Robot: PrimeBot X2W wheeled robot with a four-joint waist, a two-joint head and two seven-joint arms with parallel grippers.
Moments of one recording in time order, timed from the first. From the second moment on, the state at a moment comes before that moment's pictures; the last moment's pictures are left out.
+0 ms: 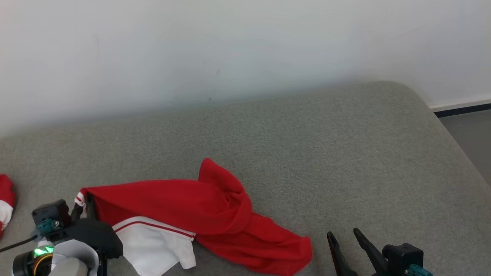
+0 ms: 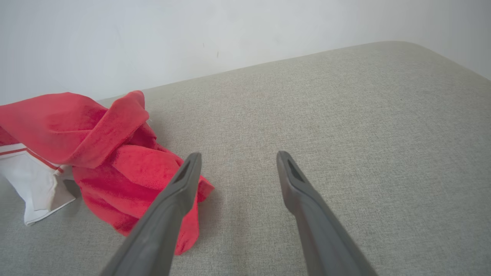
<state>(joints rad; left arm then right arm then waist) -0.40 0.35 -0.34 0.62 -0.71 0.22 -0.17 0.10 -0.05 0.11 0.08 0.22 0.13 0.05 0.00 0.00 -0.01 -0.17</state>
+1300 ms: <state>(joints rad) -0.15 0.28 -0.43 0.58 -0.75 0.21 -0.10 0.10 -0.05 0.10 0.11 0.22 0.13 0.09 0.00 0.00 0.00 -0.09</state>
